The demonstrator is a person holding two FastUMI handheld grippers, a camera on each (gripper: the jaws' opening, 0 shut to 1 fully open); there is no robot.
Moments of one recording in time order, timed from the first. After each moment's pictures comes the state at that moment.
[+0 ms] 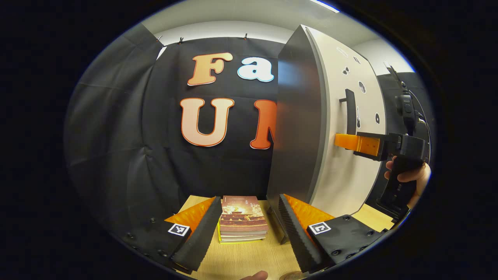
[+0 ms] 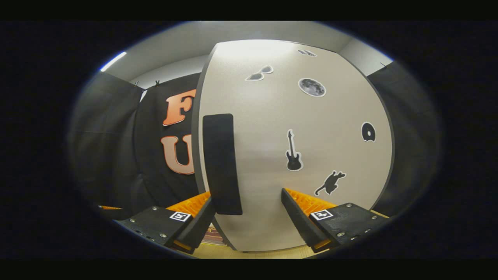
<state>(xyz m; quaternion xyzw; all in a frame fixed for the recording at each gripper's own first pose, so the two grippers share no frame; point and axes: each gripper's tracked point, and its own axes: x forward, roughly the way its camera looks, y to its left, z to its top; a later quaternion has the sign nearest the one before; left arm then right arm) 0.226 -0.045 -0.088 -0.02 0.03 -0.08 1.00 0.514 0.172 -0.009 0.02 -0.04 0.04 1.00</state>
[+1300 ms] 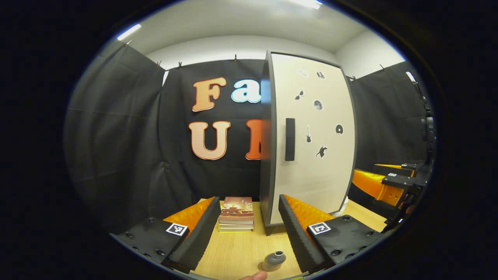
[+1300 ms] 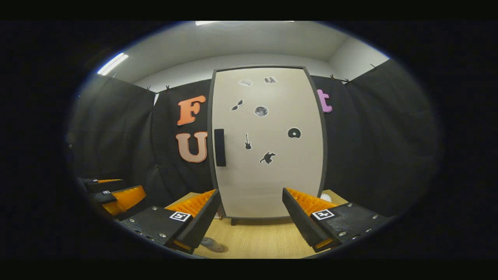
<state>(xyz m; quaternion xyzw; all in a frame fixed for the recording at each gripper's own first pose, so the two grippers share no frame) 0.015 -0.131 -0.024 0.03 -0.02 -0.03 1.00 0.265 0.075 -0.039 0.03 -0.02 0.05 1.00</state>
